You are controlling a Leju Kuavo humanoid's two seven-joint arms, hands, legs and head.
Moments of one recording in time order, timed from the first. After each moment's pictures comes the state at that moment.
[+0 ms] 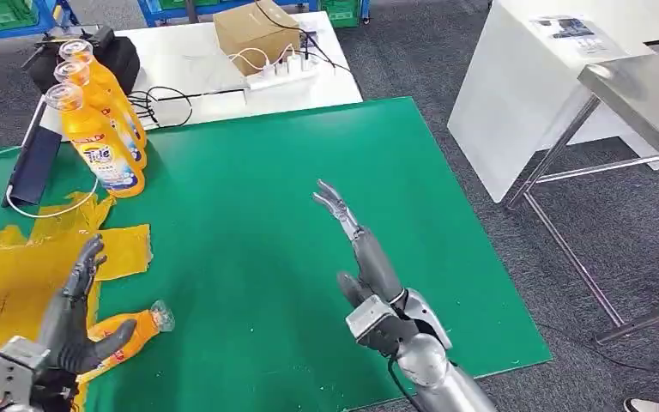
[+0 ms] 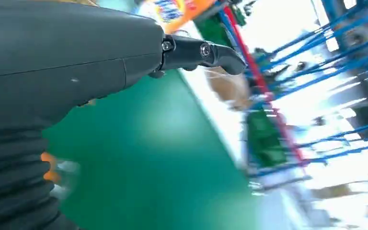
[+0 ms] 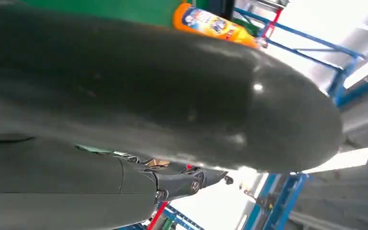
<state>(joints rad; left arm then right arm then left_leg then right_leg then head) 0.10 0.12 0.13 -1.61 -0.14 -0.26 -0.62 -0.09 0.00 0.42 -1.52 0.41 -0.05 -0.51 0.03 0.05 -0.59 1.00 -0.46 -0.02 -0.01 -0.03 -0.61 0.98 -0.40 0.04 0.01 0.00</state>
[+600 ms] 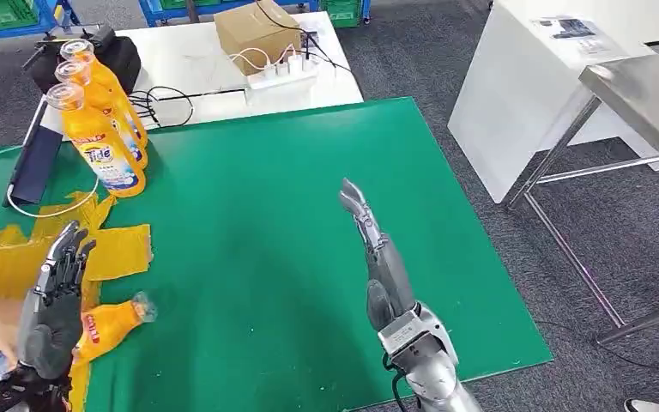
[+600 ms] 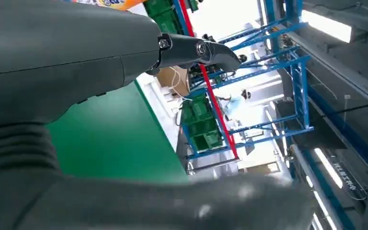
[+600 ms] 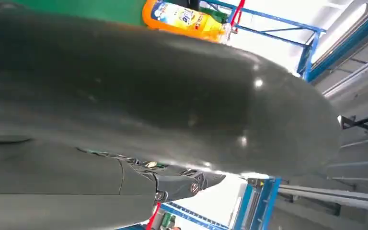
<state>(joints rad) 0.09 0.02 0.21 -1.69 -0.08 -0.45 -0.67 -0.02 0.06 0.35 -1.58 0.37 -0.02 -0.59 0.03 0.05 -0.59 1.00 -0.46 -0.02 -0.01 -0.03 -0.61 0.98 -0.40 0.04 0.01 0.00</state>
